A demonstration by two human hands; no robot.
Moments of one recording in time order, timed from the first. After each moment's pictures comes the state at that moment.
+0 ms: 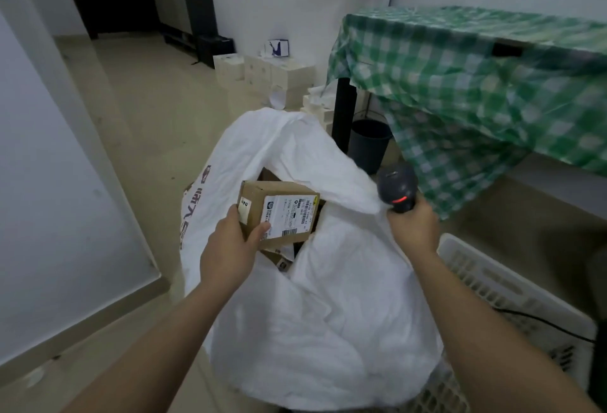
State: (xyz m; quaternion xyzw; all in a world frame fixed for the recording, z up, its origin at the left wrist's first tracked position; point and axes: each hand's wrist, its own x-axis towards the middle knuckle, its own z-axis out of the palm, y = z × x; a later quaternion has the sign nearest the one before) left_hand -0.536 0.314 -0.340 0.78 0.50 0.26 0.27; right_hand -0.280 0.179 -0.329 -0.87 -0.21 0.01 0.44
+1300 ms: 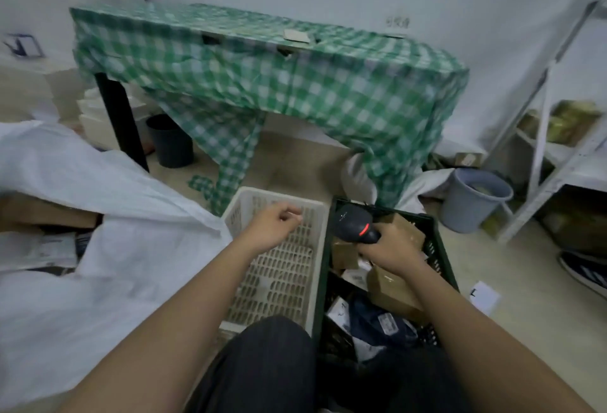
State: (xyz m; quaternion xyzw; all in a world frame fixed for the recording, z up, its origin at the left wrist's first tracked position) left_hand -0.371 -0.017 -0.285 0.85 0.07 -0.01 0.52; right_hand -0.322 -0.252 -0.286 -0.95 -0.12 0.08 0.29
